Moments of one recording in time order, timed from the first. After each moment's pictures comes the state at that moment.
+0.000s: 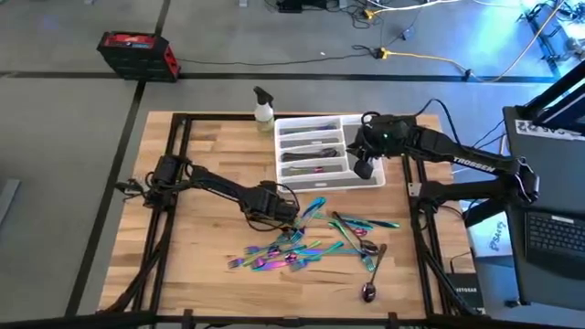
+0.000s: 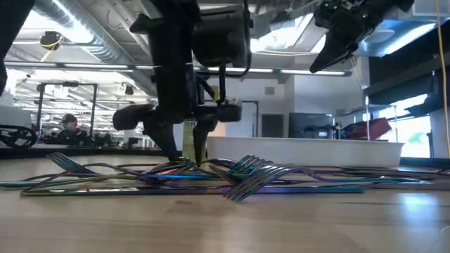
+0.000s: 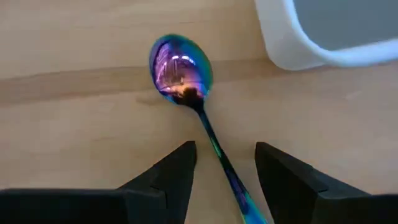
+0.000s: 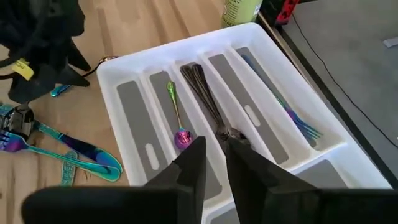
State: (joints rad) left arm -0.15 2.02 1.33 -0.77 -0.44 -1.60; right arm -0.40 1.01 0.89 -0.60 -0.03 -0.08
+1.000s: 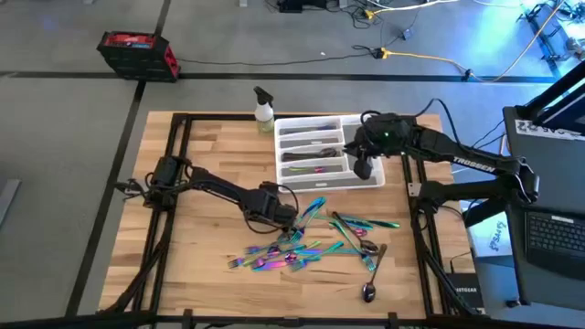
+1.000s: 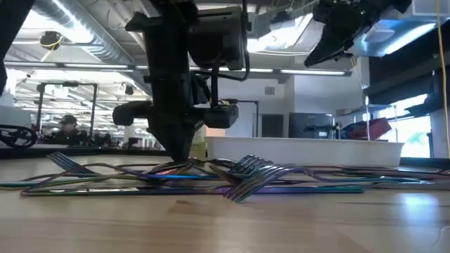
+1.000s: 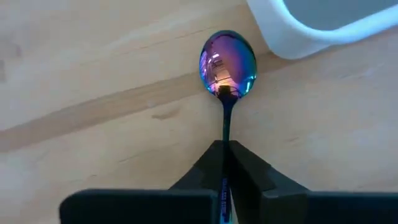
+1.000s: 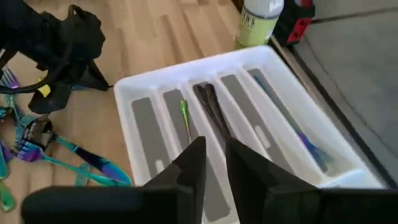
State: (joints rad) left arm -0.17 2.02 1.33 -0.83 -0.48 -1.43; right arm -0.40 1.01 0.89 -0.52 -0.09 -0.11
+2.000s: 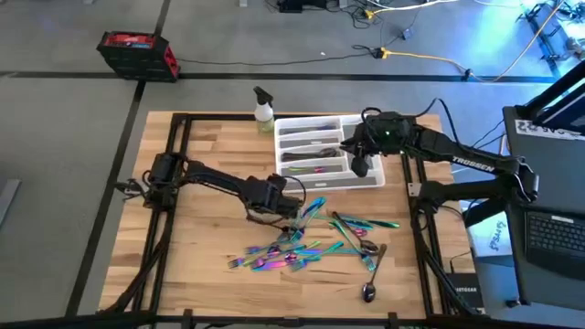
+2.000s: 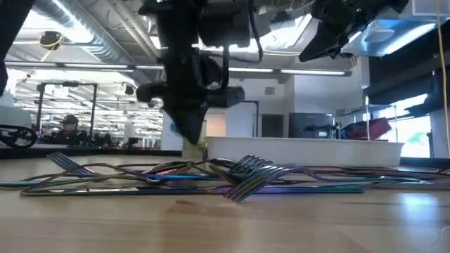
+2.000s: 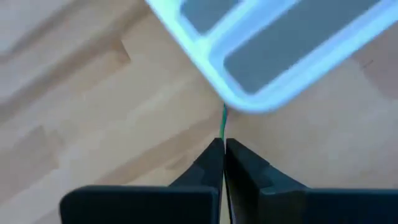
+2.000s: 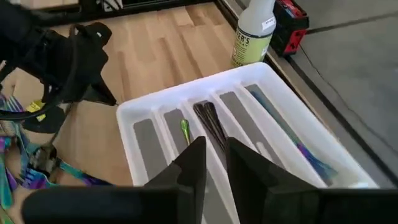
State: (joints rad) left arm -0.12 1.96 1.42 -0.89 -0.53 -1.08; right arm -0.40 1.01 0.89 -0.46 -0.09 -0.03
